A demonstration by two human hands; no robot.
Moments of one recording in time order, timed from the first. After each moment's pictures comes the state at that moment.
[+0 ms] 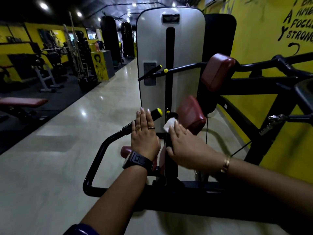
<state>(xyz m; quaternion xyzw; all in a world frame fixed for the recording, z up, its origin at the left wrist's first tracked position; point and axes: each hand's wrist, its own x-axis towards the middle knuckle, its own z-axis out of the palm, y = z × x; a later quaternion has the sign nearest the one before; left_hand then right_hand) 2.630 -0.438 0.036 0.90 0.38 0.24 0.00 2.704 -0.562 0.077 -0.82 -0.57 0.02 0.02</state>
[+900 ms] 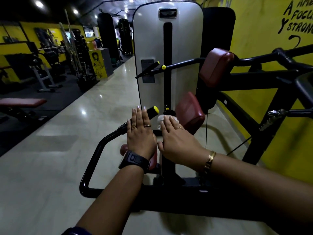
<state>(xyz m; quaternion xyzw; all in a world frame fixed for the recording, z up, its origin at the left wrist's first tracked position) 2.634 -0.432 0.032 0.89 0.37 0.26 -0.01 2.707 -0.539 0.067 -0.82 -0.56 -0.02 0.07</state>
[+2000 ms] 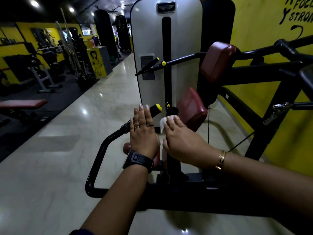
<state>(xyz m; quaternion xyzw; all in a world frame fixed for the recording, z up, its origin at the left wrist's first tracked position) 2.628 -0.435 0.035 0.90 0.36 0.24 0.00 2.698 -0.547 0.075 -0.82 -0.57 -0.03 0.05</state>
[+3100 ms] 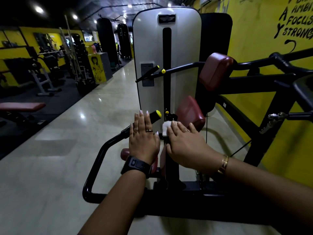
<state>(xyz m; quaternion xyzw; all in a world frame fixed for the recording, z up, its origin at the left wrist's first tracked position) 2.630 -0.430 0.034 0.90 0.35 0.27 0.03 2.700 -0.553 0.085 -0.84 -0.54 -0.03 -0.03</state>
